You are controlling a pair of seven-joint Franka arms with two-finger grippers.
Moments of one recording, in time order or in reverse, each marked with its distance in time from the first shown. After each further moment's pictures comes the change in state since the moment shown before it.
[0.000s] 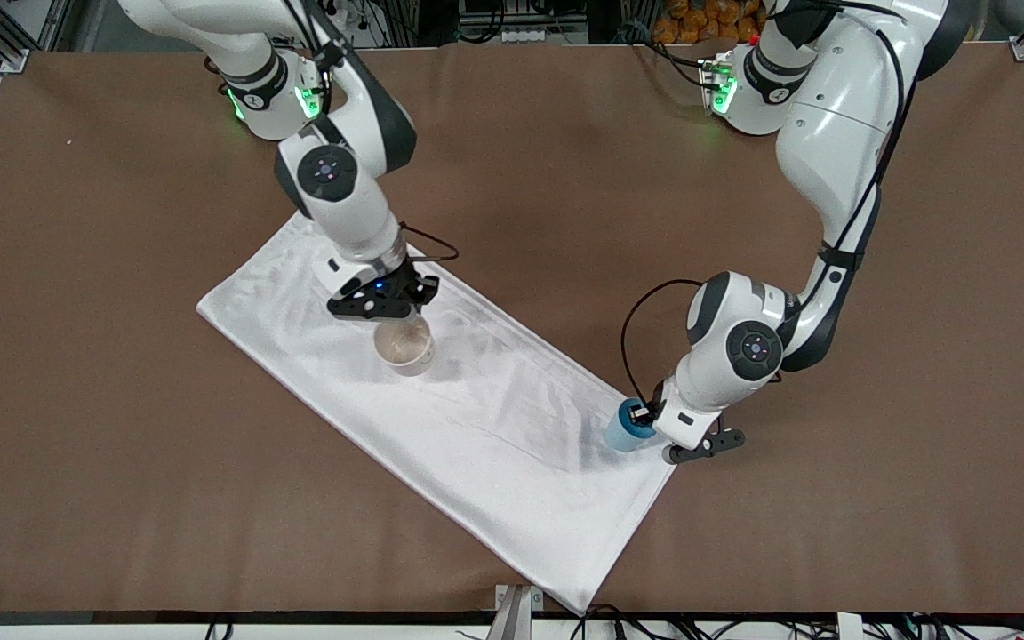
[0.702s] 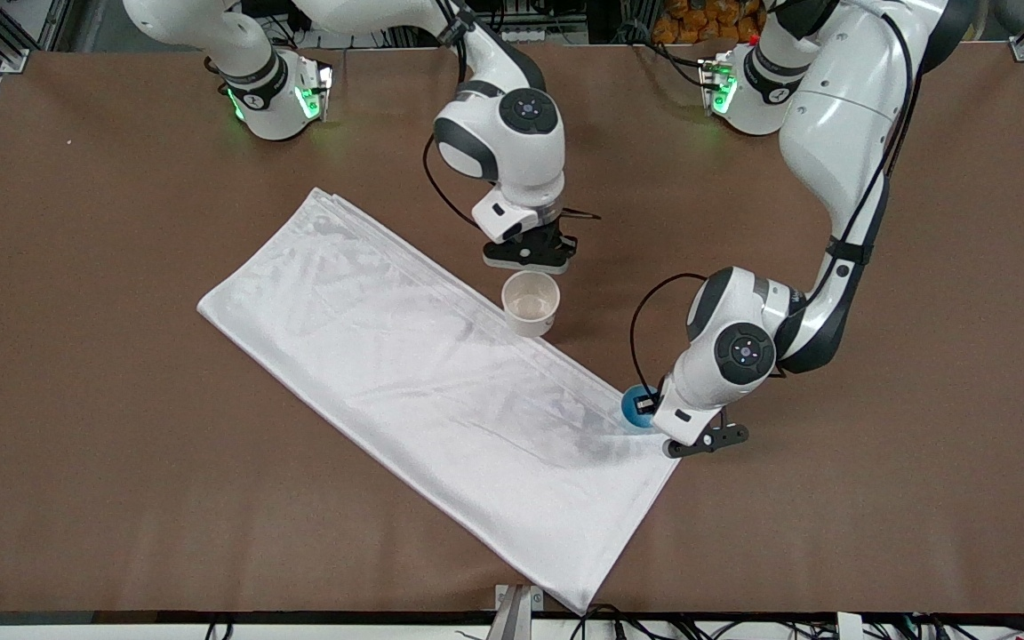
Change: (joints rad) left arm -0.011 -0.031 0.005 0.032 0.094 -0.194 -0.040; right arm 0.320 0.296 -0.001 0.413 -0.149 -0.113 0.478
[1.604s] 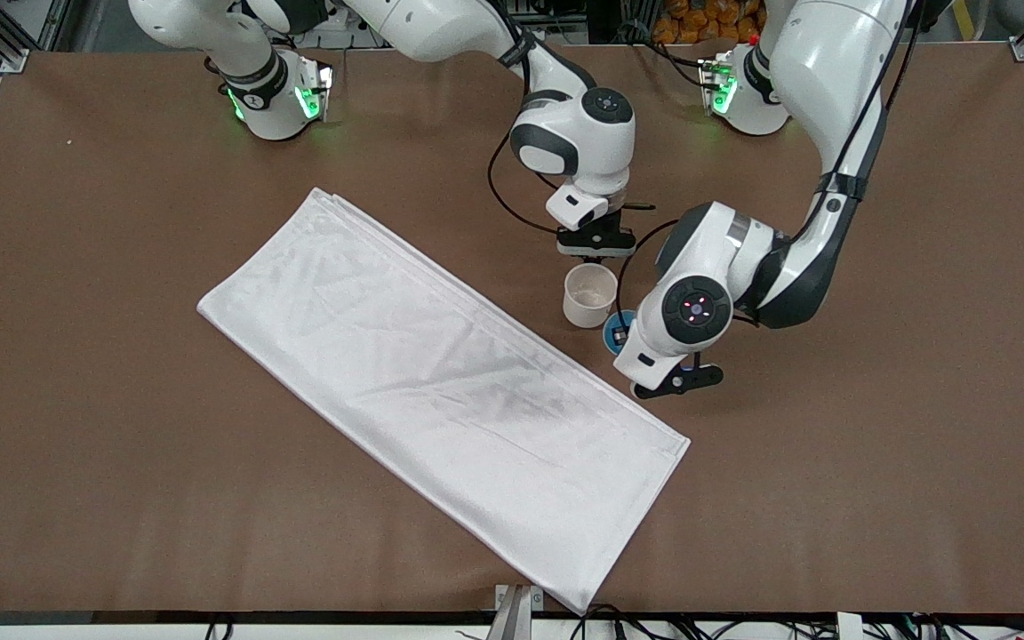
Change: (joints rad) left arm -0.092 -0.158 -0.005 0.003 -0.037 -0.393 -0.072; right arm 0.186 0.281 -0.062 0.294 -0.061 0.000 0.093
